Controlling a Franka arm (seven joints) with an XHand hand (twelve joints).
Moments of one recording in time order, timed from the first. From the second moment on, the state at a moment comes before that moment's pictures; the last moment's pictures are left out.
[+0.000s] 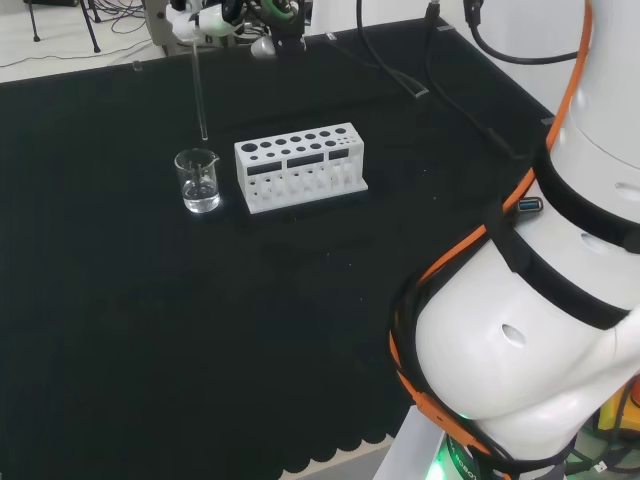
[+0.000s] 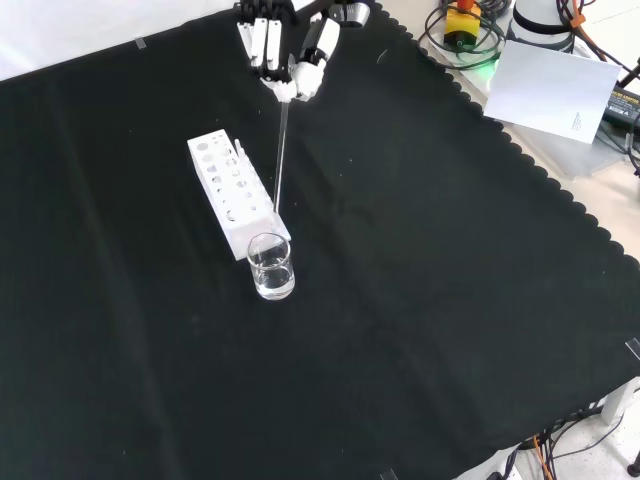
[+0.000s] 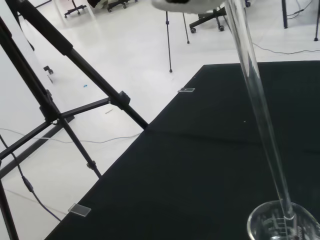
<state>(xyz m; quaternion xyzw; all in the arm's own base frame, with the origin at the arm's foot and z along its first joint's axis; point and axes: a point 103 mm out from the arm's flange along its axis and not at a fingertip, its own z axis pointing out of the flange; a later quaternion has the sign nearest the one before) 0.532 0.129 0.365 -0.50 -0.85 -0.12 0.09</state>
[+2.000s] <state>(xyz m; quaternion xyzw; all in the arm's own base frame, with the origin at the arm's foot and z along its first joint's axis) 0.577 0.138 0.326 -0.48 -0.86 -0.11 0.13</state>
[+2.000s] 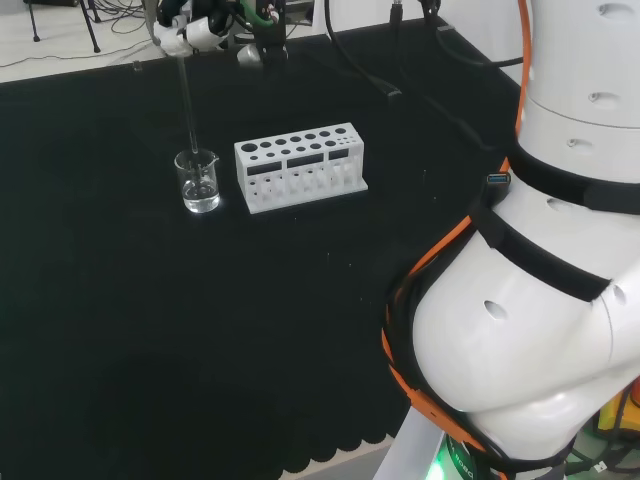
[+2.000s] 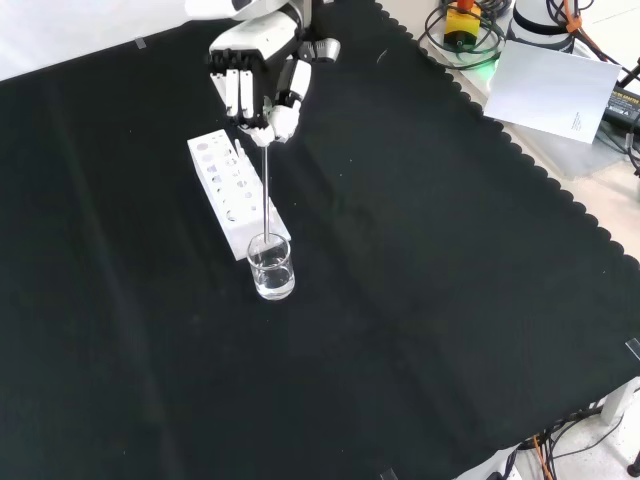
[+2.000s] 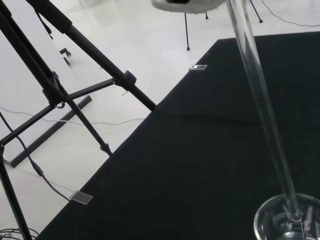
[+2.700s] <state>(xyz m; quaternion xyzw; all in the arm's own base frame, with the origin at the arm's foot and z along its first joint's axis) 0.585 0.147 0.290 -0.47 -0.87 -0.09 0.14</state>
